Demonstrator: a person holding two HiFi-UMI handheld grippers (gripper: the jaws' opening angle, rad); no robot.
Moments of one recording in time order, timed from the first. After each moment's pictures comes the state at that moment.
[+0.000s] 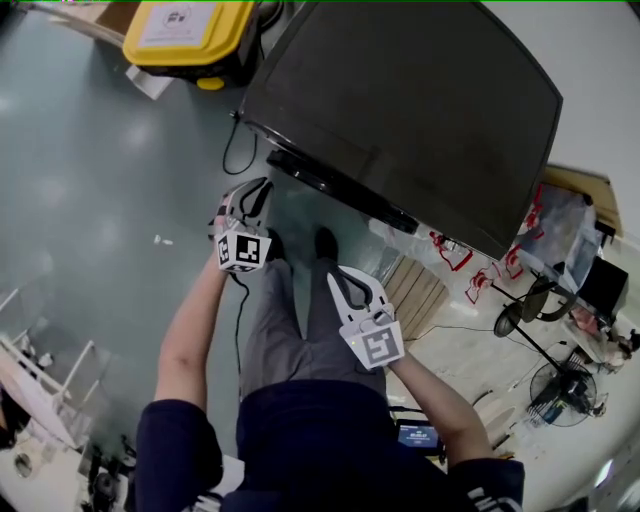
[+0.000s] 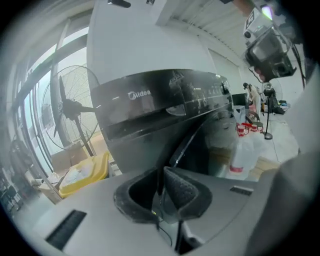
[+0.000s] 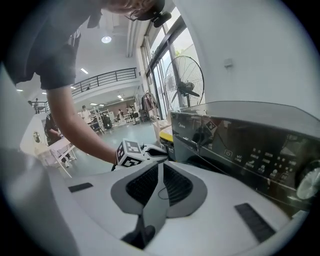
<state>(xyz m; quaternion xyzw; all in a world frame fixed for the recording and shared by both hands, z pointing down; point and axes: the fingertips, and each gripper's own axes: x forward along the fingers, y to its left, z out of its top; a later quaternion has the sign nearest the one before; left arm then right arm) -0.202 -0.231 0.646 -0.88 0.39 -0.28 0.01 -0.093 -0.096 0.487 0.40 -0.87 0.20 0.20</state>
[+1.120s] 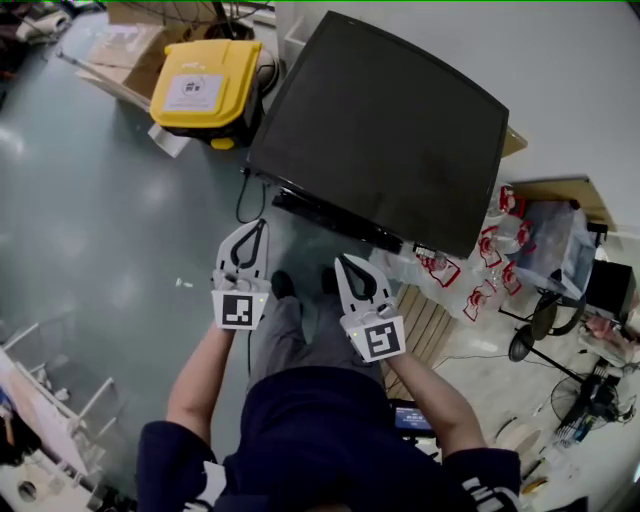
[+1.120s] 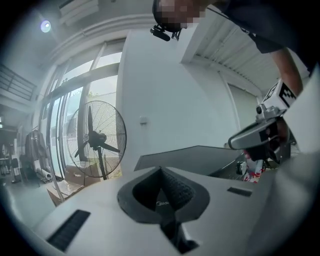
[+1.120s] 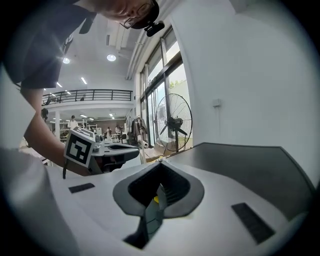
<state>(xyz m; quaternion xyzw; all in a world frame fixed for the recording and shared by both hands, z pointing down) -0.202 -0.217 0.362 -0.87 0.49 -0.08 0.00 -0.073 -0.151 0.339 0.48 -0.87 0.08 0.09</state>
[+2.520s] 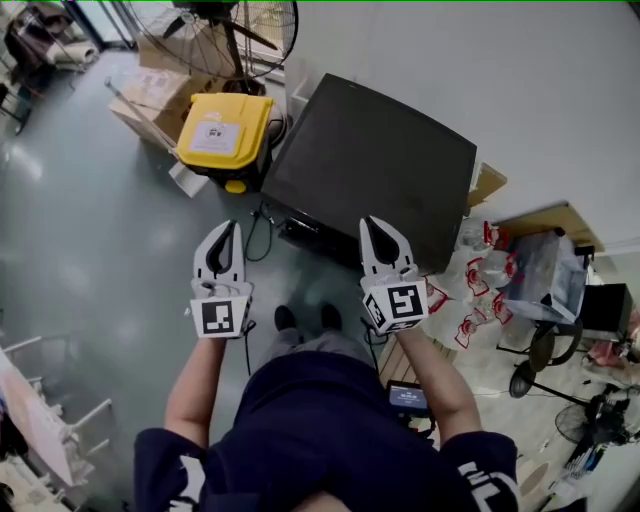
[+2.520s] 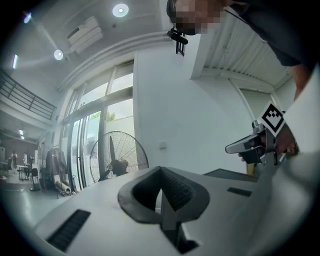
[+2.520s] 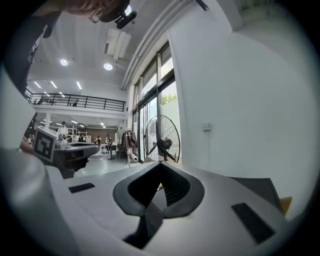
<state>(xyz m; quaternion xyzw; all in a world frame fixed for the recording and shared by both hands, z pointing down) -0.253 -0.198 0.179 -0.82 0.57 -0.01 0.06 -0.024 -0.203 0.183 0.52 -0.85 0.04 0.04</state>
